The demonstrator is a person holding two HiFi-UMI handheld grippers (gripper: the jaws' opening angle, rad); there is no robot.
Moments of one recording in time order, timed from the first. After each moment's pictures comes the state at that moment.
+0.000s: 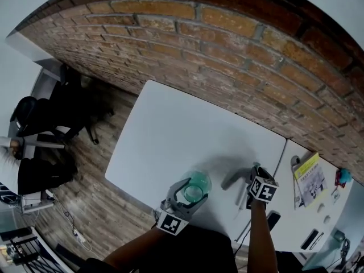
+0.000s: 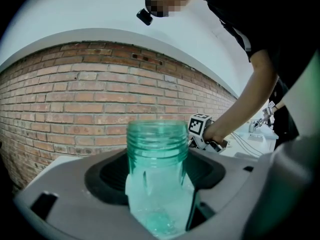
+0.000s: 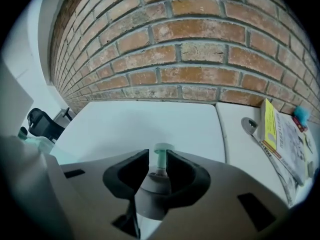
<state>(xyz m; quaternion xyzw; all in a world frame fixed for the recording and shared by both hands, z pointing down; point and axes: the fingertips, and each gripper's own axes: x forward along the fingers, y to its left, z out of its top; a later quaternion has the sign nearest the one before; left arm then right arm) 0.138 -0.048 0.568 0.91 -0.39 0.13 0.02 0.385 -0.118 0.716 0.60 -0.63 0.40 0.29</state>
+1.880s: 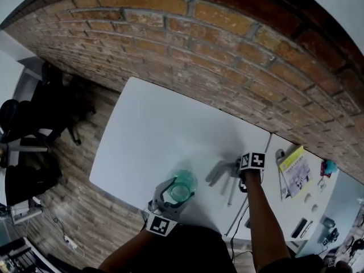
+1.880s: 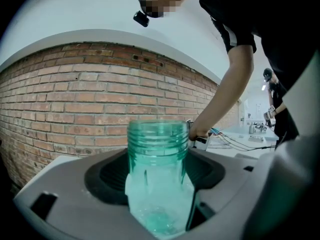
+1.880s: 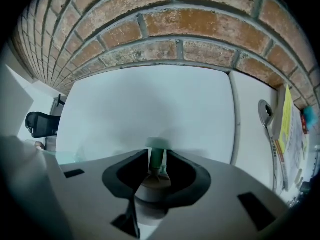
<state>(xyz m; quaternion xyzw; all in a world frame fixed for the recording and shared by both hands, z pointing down) 0.122 -0.043 0.559 0.91 -0.38 0.14 0.00 0.378 -0.121 0.756 0.49 -0.54 0.54 0.42</state>
